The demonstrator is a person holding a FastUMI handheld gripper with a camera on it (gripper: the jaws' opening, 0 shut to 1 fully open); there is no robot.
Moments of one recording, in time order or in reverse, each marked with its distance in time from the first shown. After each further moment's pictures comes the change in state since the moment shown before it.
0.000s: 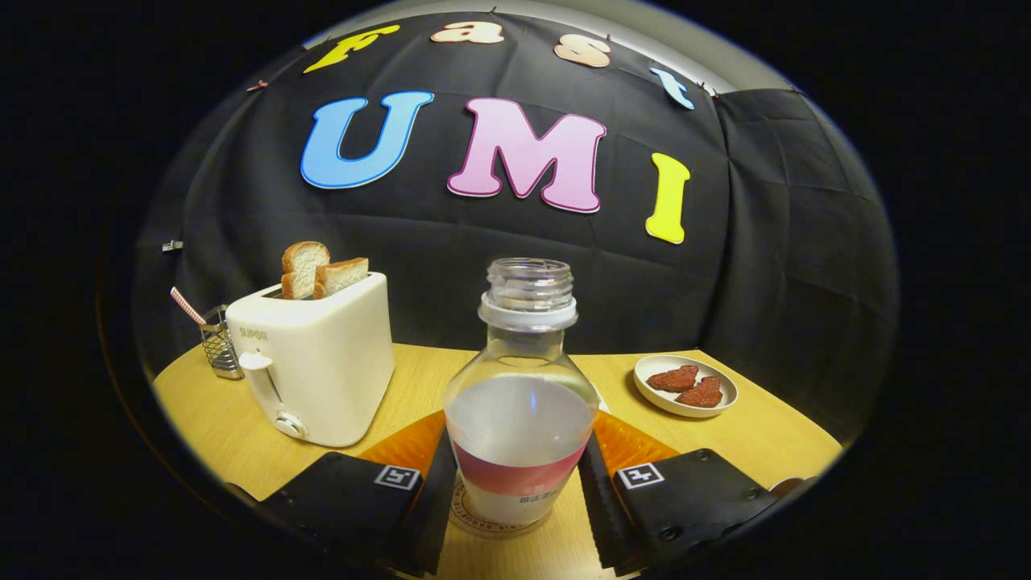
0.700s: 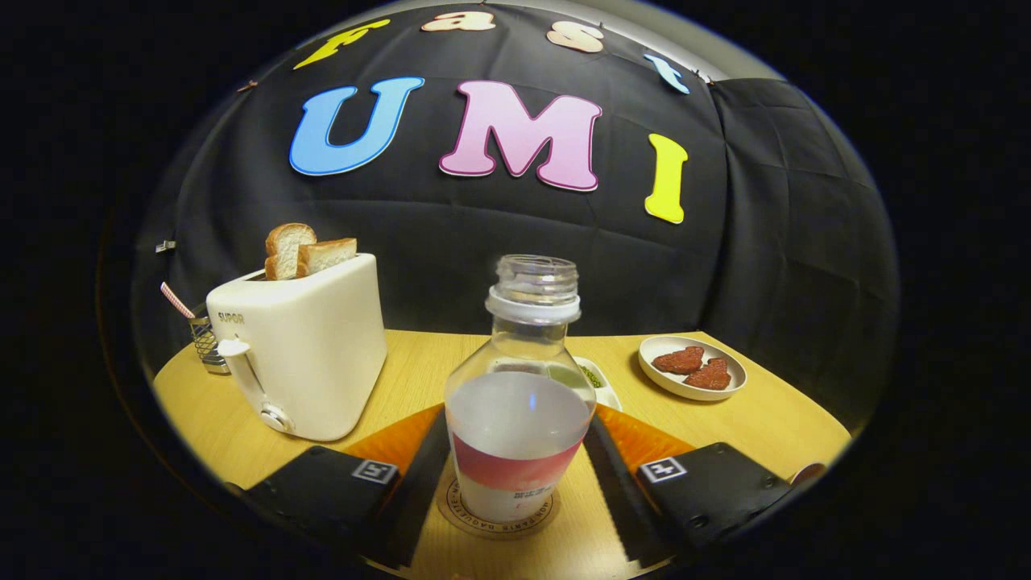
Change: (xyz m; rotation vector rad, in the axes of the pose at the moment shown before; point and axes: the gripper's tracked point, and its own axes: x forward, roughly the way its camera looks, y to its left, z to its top) arm 0.003 0.002 -0.022 0.000 0.058 0.006
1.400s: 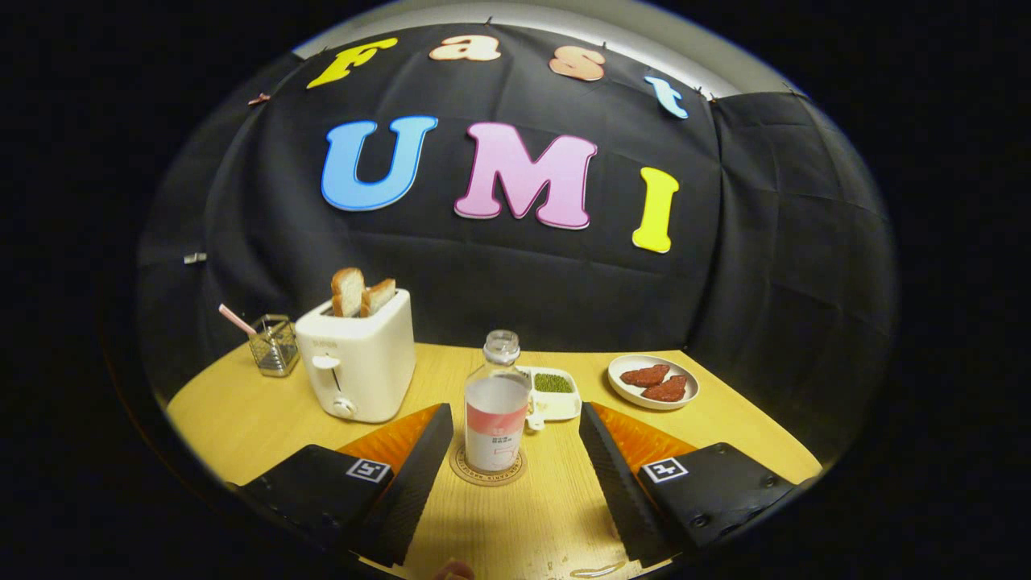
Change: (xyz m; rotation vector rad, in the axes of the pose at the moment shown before) arm -0.149 -0.033 0.079 0.039 -0.082 0.019
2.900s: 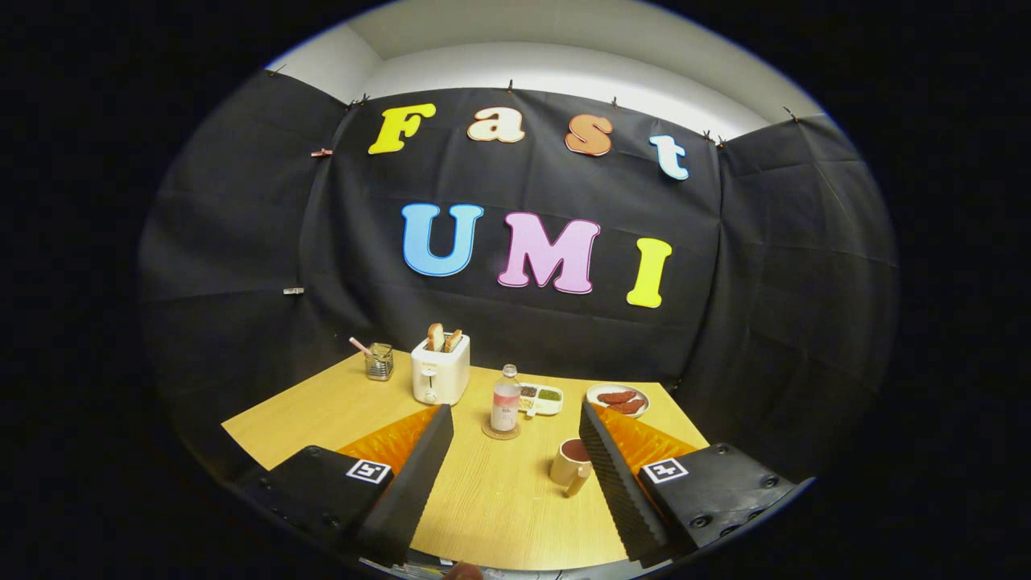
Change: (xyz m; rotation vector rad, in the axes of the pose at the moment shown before) arm -0.297 -0.067 0.090 -0.079 -0.061 0.222
